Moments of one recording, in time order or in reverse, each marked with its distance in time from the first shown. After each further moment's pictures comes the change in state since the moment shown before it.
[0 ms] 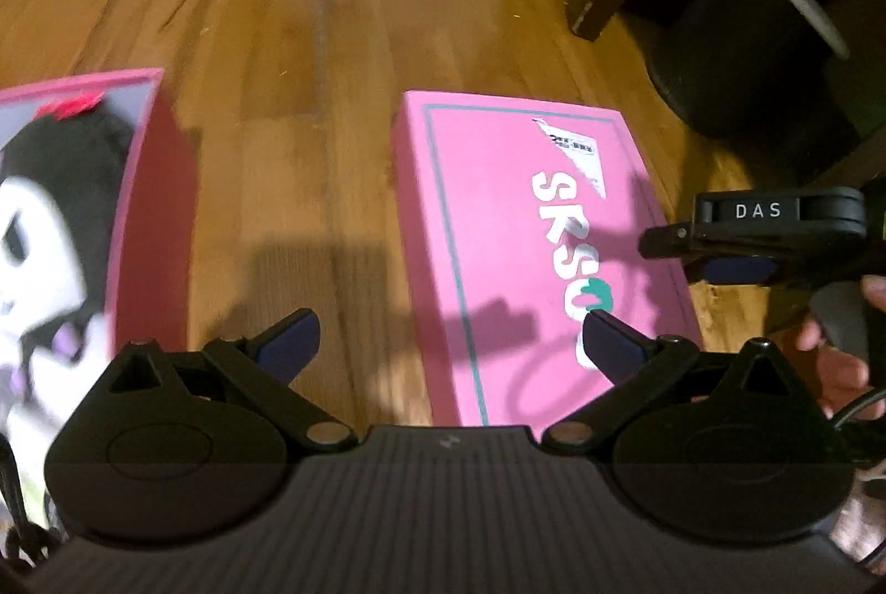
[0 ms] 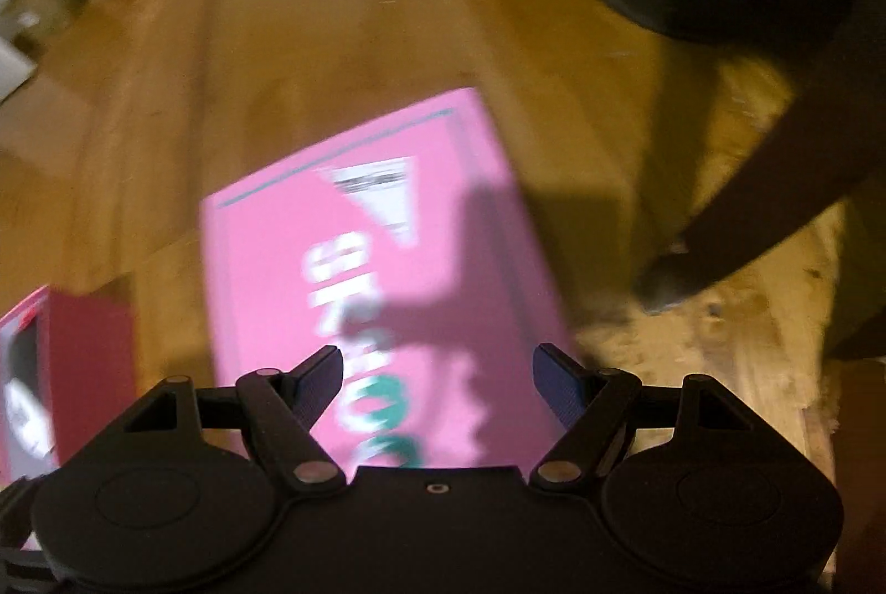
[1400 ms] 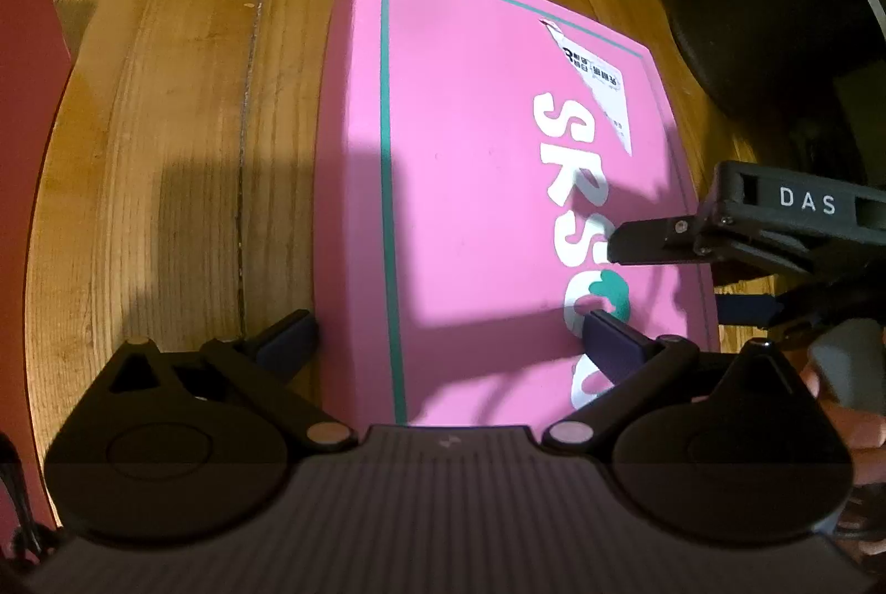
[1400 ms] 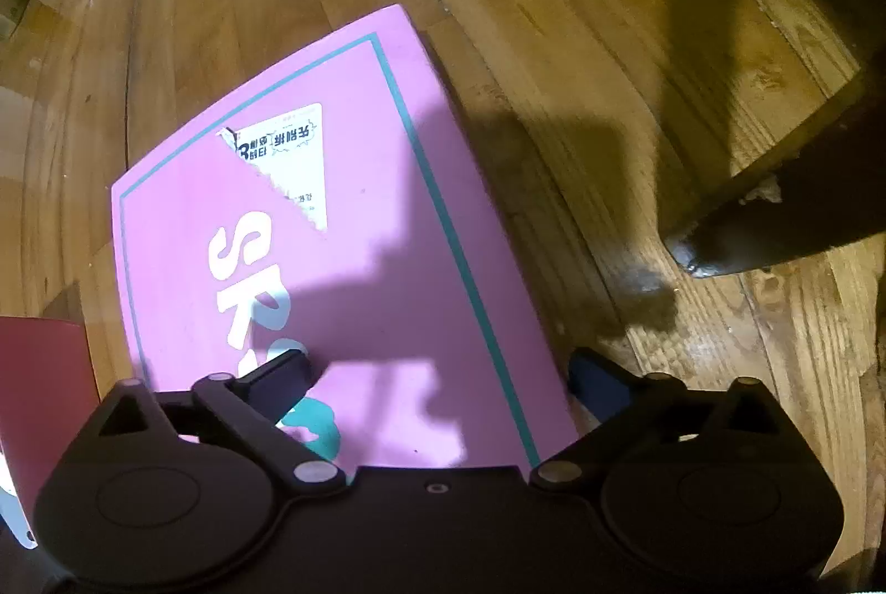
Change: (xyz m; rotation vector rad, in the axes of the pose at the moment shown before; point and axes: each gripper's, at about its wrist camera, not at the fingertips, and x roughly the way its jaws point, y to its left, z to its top) left arm 0.093 0.017 -0.015 -0.154 0.122 -0.148; right arm 0.066 0.001 0.007 0.095 0.127 0.021
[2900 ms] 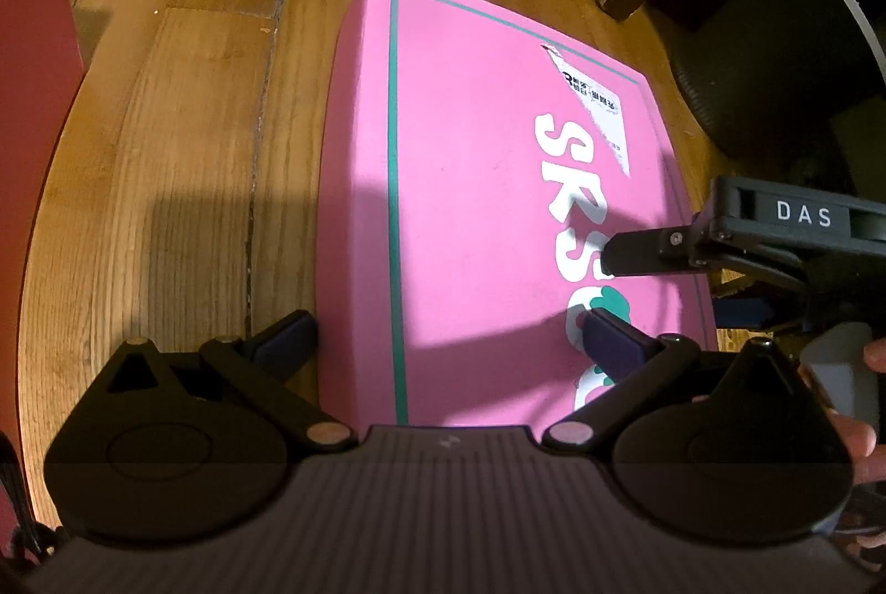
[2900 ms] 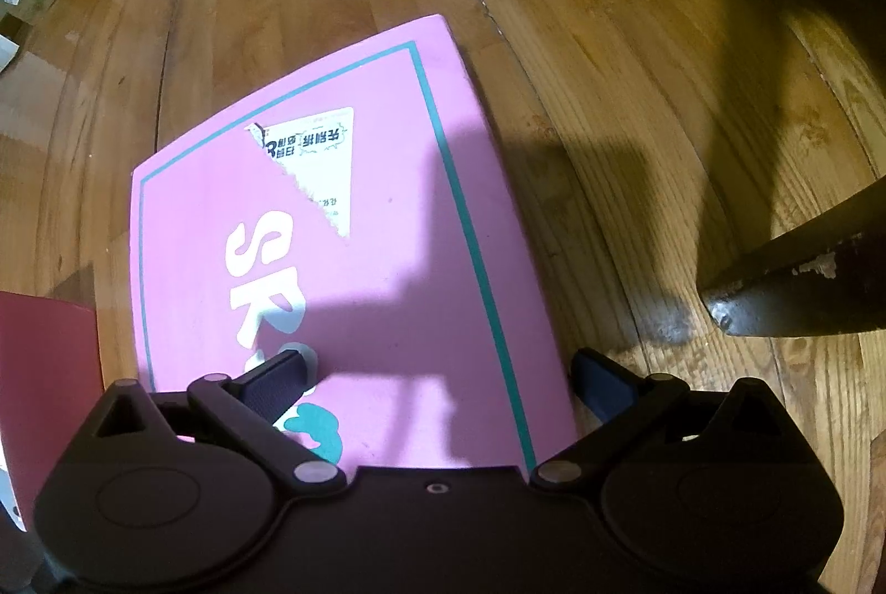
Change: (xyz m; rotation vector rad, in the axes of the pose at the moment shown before) left arm -0.003 0.009 -0.011 -0.019 -0.100 -0.029; right arm 0.008 0.020 0.002 -0.098 -0.035 0.040
